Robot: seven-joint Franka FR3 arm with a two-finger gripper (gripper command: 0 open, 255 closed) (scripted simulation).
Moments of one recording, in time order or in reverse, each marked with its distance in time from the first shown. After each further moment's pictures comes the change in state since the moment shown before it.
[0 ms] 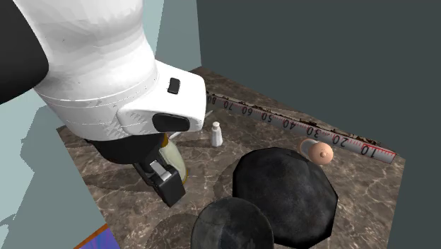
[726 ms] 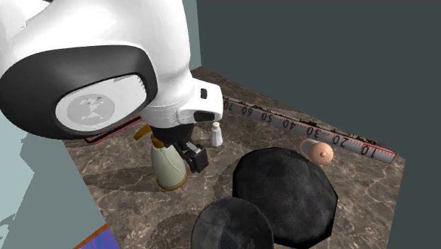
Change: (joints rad) arm 0.038 0.213 0.087 -0.046 0.060 0.335 0.044
